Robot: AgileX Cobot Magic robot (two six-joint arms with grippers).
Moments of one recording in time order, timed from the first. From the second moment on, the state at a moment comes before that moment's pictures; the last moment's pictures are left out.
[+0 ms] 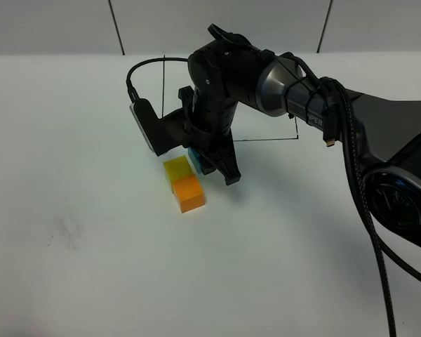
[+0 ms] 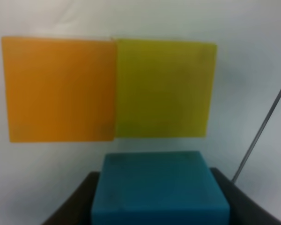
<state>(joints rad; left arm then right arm) 0.02 -0.01 -0.51 -0.20 1.08 0.22 0.66 2.34 -1.95 0.02 1.01 -1.33</state>
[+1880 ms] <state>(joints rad) 0.02 -0.01 -0.51 -0.20 1.08 0.22 0.66 2.38 -1.96 0.05 0.98 -1.36</state>
